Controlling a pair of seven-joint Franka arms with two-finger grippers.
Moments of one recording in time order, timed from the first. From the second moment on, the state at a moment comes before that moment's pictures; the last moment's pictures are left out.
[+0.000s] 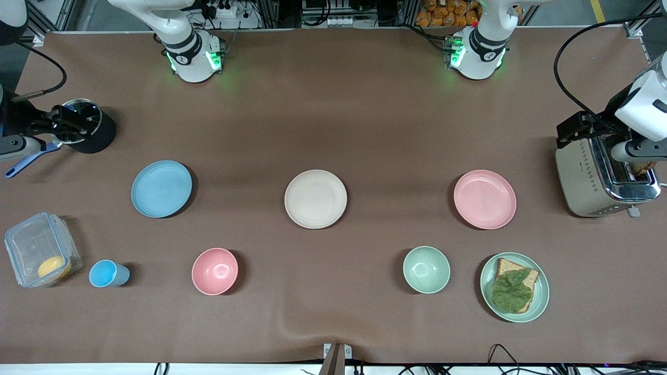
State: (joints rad) left arm -0.04 0.07 -0.06 -1.50 0.03 1.53 -0.12; right arm 0.01 0.03 -0.05 -1.57 0.00 1.50 -0.27
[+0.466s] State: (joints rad) left arm -0.04 0.10 -0.07 -1.54 0.03 1.57 -0.14; right arm 0.01 0.03 -0.05 -1.57 0.00 1.50 -0.27
